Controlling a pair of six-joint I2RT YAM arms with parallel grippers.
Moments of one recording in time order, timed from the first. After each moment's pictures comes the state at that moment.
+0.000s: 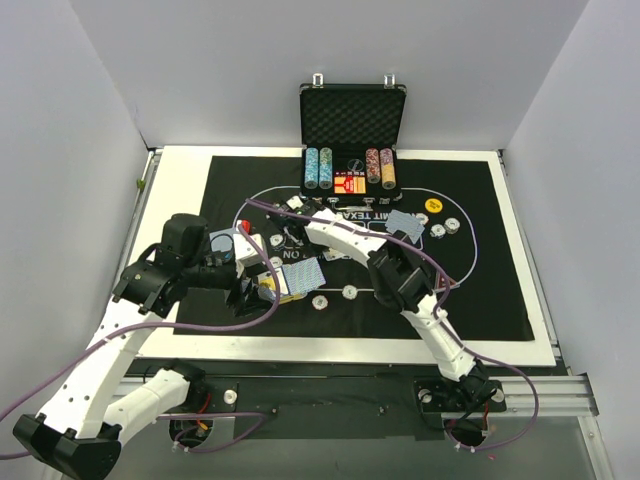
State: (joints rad) left arm -0.42 0.91 1.05 -0.85 0.85 0.43; right arm 0.85 2.43 2.05 -0.94 0.53 0.19
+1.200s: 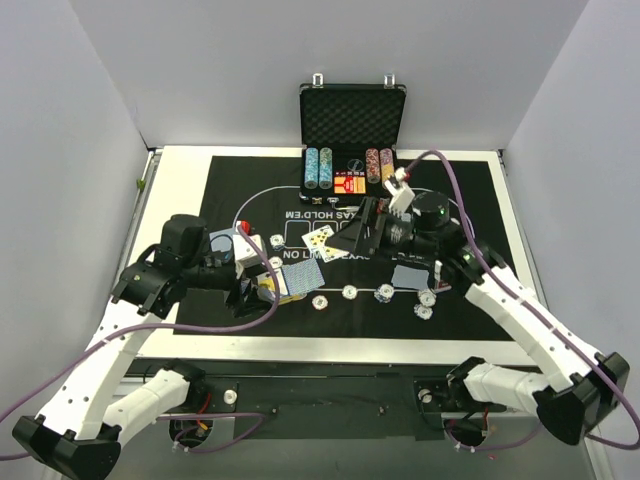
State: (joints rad) left arm -0.42 0.90 1.05 -0.85 0.85 0.43; right arm 0.58 1.15 1.08 -0.33 -0.41 0.80
